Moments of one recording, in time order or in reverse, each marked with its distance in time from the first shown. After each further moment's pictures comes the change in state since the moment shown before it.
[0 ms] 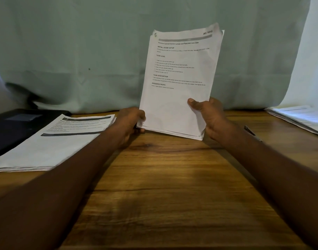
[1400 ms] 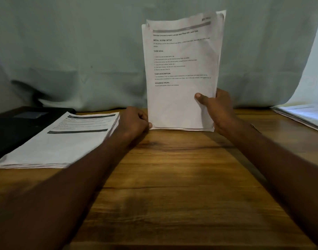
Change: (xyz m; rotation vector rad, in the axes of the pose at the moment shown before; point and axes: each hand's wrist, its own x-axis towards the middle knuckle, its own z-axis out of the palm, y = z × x) left_hand 0.002 -0.014 -0.010 0.597 0.043 0.352; right_hand -0.005 -0.016 -0.003 -0.148 -0.026 -0.175
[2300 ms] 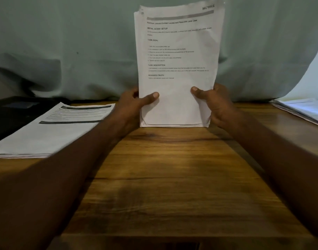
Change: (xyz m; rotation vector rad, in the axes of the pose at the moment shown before) left_hand -0.002 0.011 -0.002 -0.913 -0.258 0.013; right_hand 0.002 0.010 -0.001 0.051 -0.083 0.079
